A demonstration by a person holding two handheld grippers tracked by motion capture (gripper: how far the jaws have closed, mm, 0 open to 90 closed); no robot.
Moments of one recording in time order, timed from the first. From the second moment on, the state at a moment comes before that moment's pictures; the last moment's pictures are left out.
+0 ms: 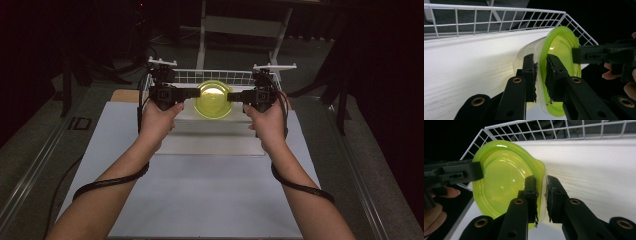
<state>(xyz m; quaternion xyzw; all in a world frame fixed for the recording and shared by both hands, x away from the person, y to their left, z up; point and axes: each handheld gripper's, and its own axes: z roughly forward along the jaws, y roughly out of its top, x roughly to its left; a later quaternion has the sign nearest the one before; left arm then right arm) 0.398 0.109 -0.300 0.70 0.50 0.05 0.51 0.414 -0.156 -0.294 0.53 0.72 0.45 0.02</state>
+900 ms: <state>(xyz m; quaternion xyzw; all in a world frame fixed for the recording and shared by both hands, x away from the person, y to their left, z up) 0.415 0.107 -0.305 0.70 0.53 0.07 0.48 0.435 -0.151 -0.293 0.52 0.72 0.45 0.06</state>
